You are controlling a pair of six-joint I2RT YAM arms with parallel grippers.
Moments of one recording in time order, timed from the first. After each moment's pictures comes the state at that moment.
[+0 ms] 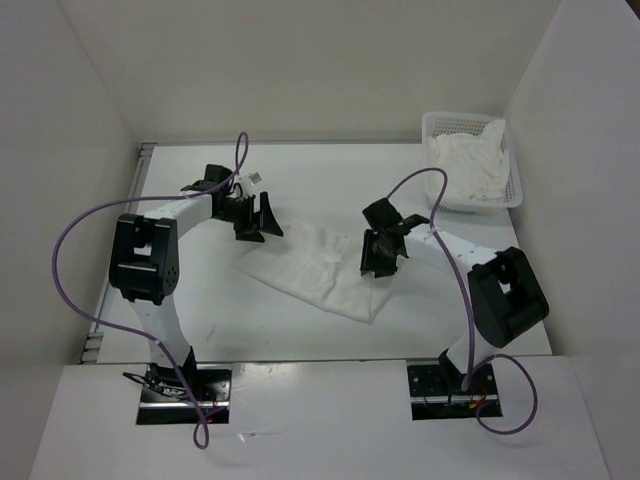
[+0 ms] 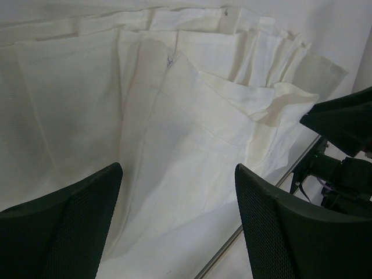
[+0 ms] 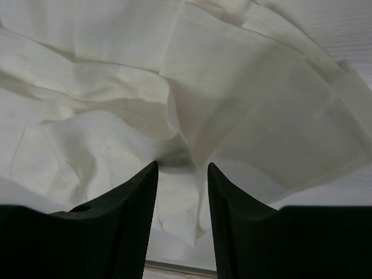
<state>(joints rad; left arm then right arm) -0.11 1.91 1.28 -0.48 0.73 -0.23 0.51 1.55 0.99 -0.62 0.02 0.66</state>
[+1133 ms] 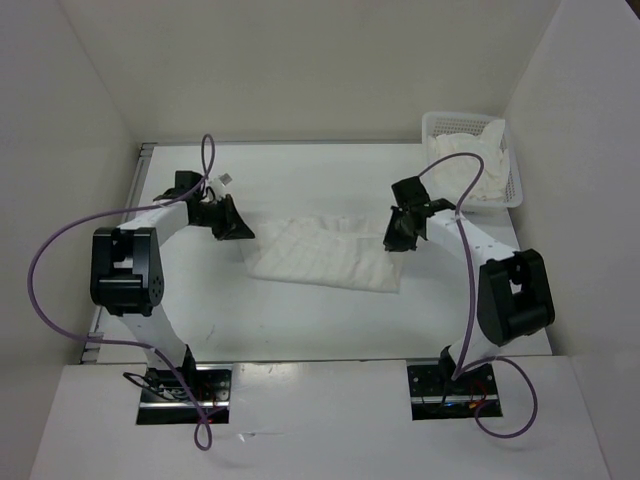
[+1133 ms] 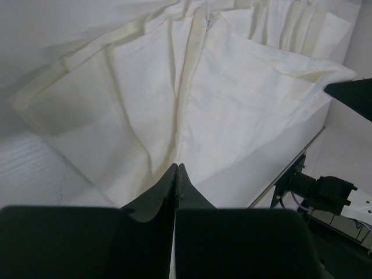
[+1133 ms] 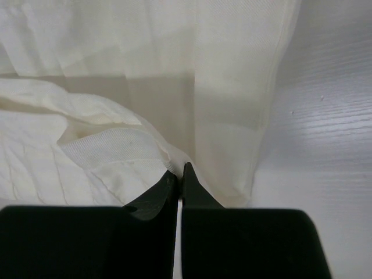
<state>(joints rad) 0.03 1.80 1.16 -0.44 0.76 -0.30 0.31 1.56 1.07 -0.60 0.03 0.61</state>
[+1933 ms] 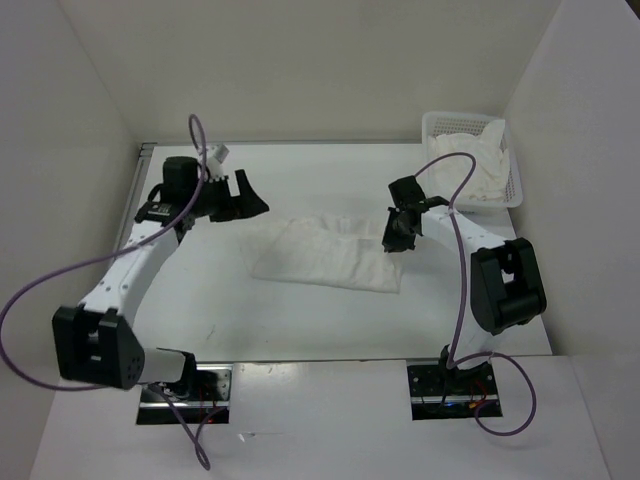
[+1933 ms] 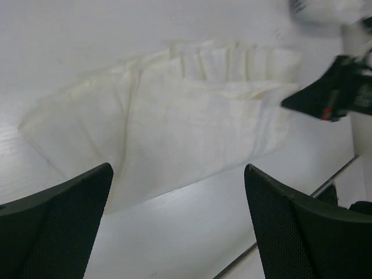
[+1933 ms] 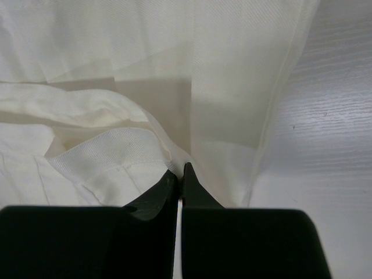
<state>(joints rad) -0.11 1.45 1.13 -0.41 0.51 -0.34 0.30 1.64 1.10 -0.59 0.03 0.58</state>
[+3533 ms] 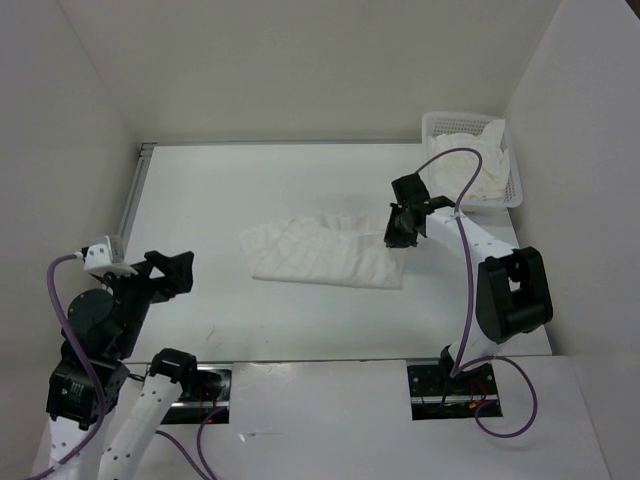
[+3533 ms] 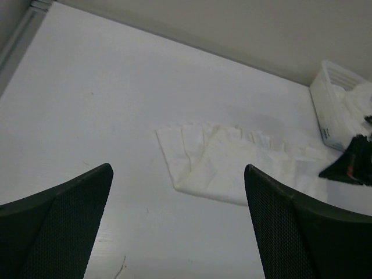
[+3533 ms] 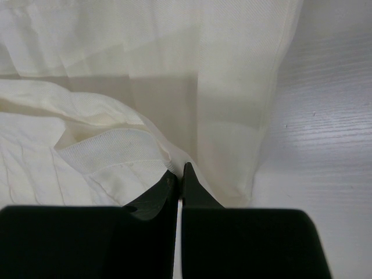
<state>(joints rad) -0.22 0.32 0.93 -0.74 -0.23 -0.41 0.30 1.58 1.10 -0.59 0.05 0.56</state>
